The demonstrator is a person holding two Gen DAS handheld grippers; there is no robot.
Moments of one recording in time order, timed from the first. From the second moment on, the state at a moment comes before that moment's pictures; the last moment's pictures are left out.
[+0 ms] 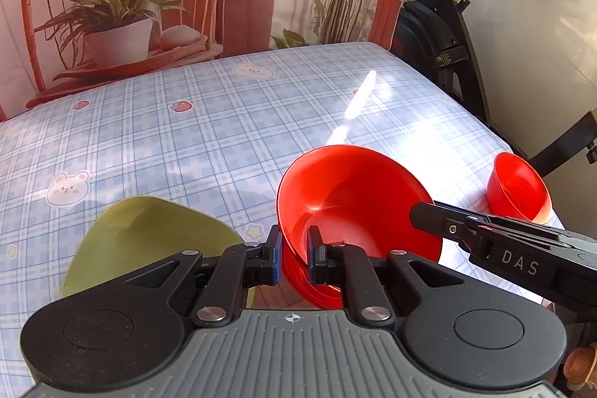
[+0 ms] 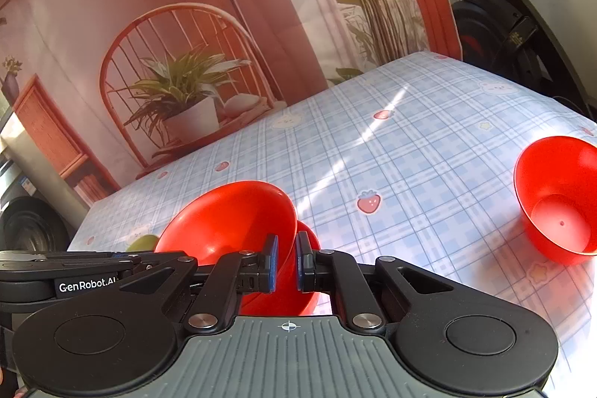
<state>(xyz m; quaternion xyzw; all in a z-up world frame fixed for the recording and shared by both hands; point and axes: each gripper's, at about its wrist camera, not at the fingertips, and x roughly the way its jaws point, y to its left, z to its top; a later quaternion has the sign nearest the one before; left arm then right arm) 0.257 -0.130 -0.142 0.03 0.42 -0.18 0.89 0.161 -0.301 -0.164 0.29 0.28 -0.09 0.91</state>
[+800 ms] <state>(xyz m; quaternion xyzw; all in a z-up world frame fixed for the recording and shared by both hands) 0.250 -0.140 -0.159 0.06 0.42 -0.19 0.89 0.160 -0.295 -0.175 0.24 0.28 -0.10 0.93</state>
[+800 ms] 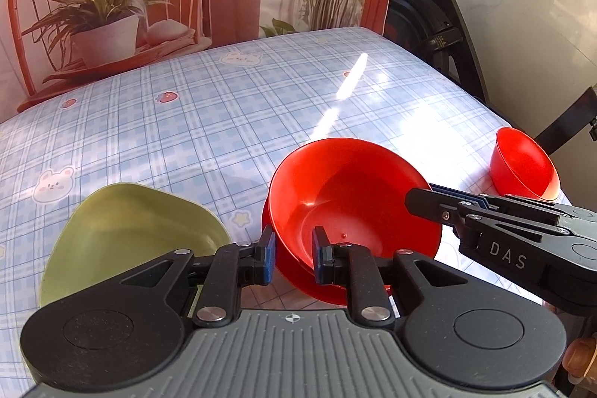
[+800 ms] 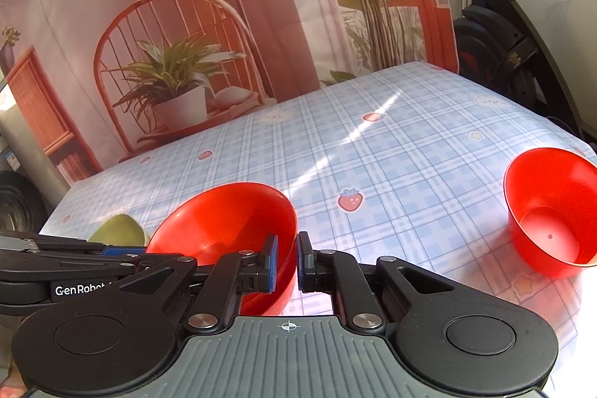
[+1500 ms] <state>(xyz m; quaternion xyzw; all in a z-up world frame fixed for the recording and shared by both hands) 0.241 -0.131 -0.146 0.04 0.39 -0.18 0.90 0.154 -0.297 -0.171 0.23 0.28 -0.10 0.93</state>
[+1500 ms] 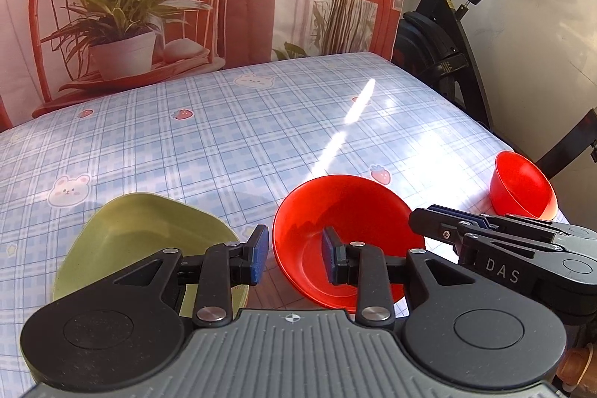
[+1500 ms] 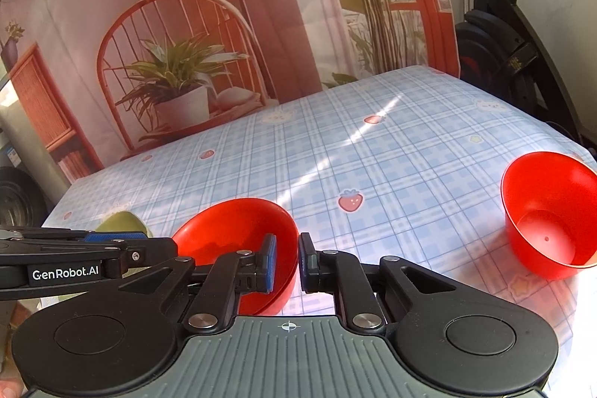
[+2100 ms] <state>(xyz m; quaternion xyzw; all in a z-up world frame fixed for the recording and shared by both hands) 0.255 -0.206 -0.130 0.02 0.36 -0.27 0.89 0.098 -0.376 -0.136 0.17 0.18 -0.23 0.94</state>
